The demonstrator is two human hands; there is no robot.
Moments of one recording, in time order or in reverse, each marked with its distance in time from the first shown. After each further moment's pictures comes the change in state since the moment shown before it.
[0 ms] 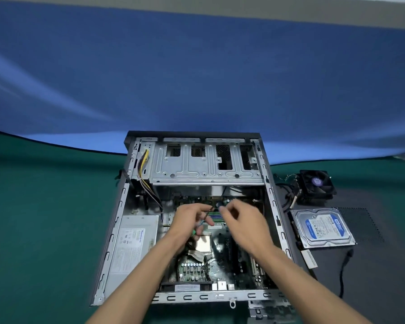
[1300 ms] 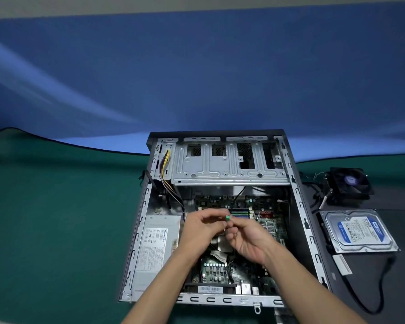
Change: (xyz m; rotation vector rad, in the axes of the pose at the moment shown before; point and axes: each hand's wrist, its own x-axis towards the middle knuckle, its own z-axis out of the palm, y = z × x) left_hand -0.030 -0.003 -0.009 -0.046 0.092 0.200; right_hand 0.016 -0.008 0.042 1.596 -0.477 0.785
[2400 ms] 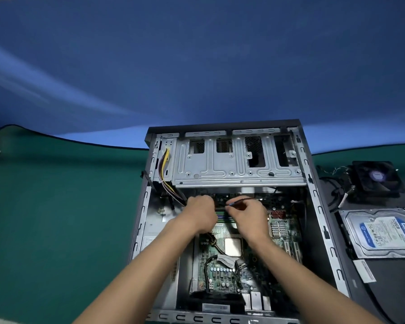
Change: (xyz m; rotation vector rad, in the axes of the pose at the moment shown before) left_hand 0.063 0.031 -0.009 1.248 -0.198 -0.271; right_hand 0.054 -0.007 -0.001 -0.988 0.418 -0.659
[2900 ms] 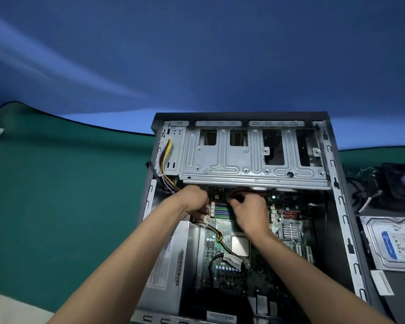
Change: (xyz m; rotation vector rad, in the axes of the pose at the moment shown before) left_hand 0.045 -0.040 -0.005 -0.778 -0.131 -0.311; right_hand 0.027 0.008 0.024 -0.330 -0.084 0.030
